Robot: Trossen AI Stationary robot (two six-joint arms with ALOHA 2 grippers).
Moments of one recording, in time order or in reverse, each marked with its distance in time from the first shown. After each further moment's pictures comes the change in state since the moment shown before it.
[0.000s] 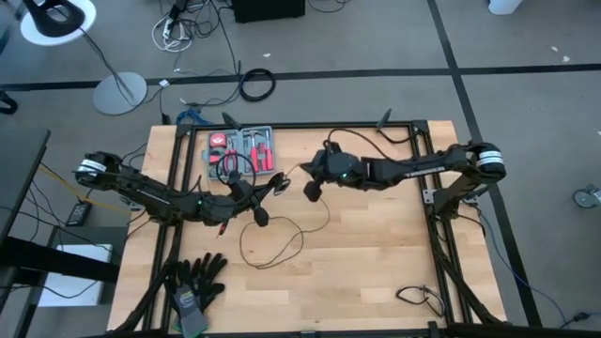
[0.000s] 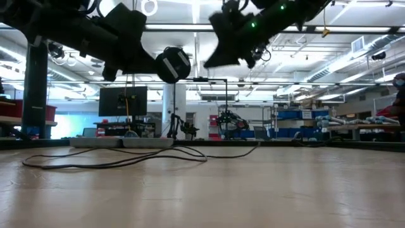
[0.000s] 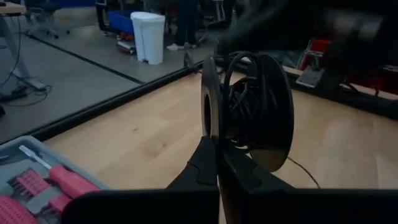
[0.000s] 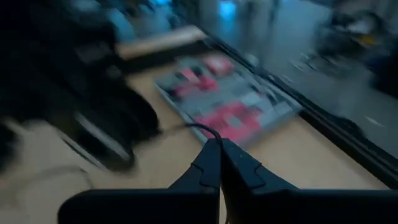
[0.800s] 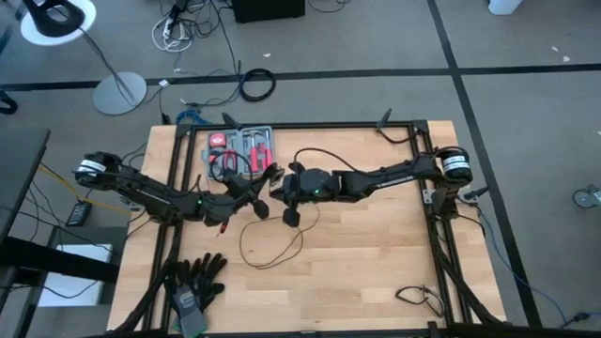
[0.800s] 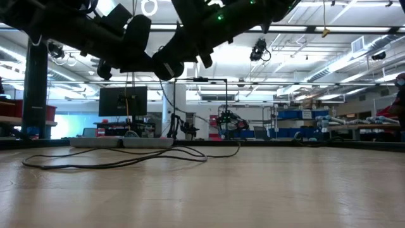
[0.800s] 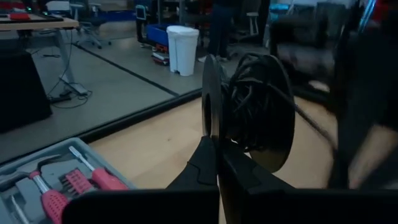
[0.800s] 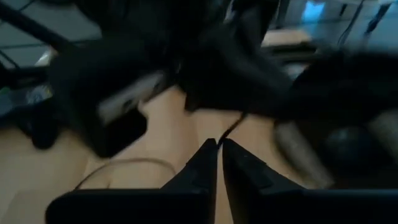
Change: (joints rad) left arm 0.014 0.001 0.001 0.026 -0.153 0.000; right arm 0.097 0.282 0.262 0.054 -0.239 -0.115
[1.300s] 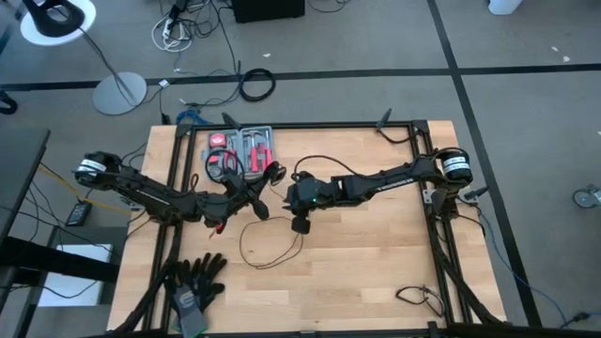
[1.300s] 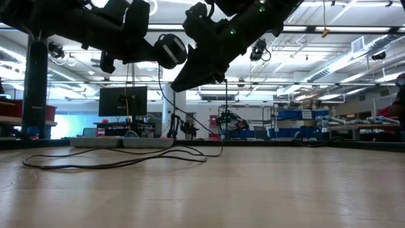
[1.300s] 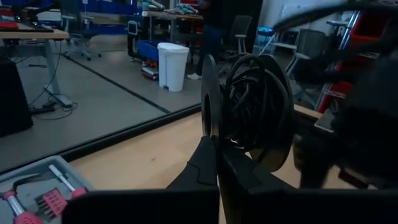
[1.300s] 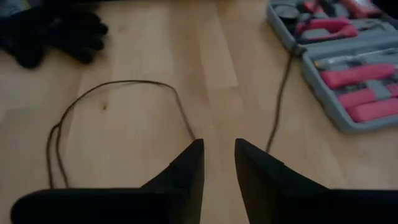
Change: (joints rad) left arm -0.023 -0.001 0.000 0.134 0.005 0.060; right arm 0.022 -0.002 -0.028 -0.227 0.000 0.021
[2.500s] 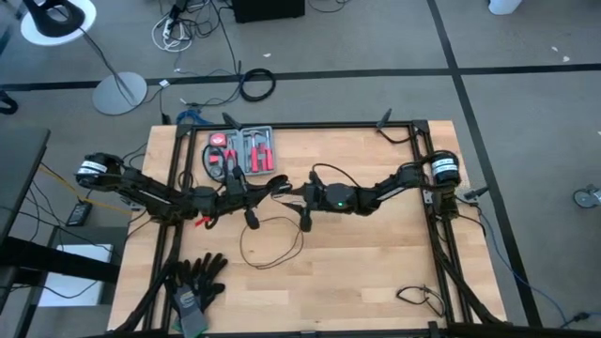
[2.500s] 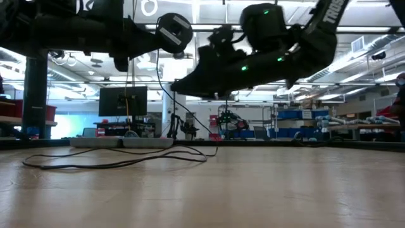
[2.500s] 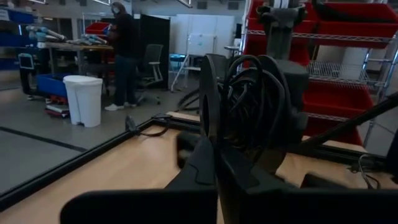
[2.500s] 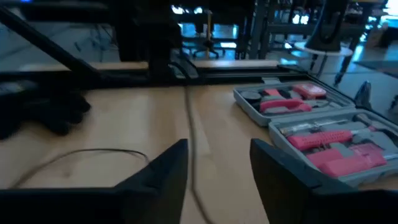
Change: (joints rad) left arm 0.078 0.011 -0.151 0.395 0.451 0.201; right arm -0.022 0.103 -0.392 0.988 0.079 -0.109
